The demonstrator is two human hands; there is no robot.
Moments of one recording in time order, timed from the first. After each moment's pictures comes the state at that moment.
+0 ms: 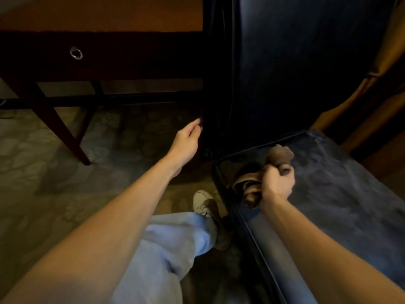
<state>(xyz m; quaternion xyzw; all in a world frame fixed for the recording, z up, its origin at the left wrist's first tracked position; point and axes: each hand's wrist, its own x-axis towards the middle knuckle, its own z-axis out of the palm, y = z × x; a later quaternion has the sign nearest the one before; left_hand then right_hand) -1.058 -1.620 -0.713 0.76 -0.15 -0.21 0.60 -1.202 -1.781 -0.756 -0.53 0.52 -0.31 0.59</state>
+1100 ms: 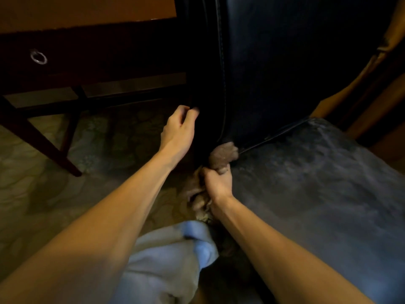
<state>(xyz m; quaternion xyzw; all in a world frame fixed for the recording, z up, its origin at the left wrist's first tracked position) -1.016 -1.651 -0.708 0.81 -0.14 -0.11 0.56 -1.109 -1.706 -0.803 -0.51 0.42 -0.13 0.74</state>
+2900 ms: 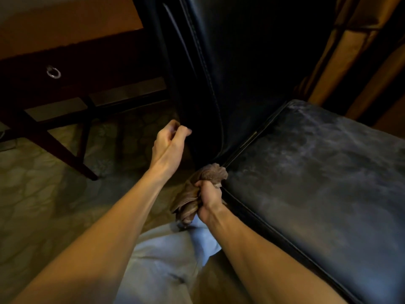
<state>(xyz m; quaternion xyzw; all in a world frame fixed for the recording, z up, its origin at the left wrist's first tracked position) -1.057 -1.599 -0.703 0.82 -0.17 -0.10 0.54 -1.135 -1.650 -0.815 -0.26 0.48 -0.10 0.83</state>
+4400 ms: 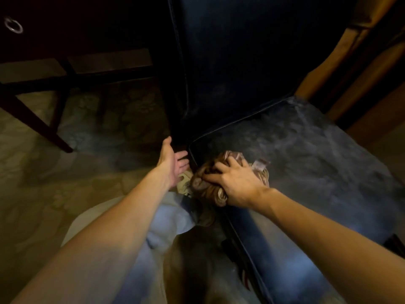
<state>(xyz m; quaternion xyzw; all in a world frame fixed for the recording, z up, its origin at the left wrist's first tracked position) -1.100 -1.670 -0.799 0.62 0.21 -0.43 0.63 -1.237 -1.825 -0.782 -0.99 -0.08 0.15 0.02</state>
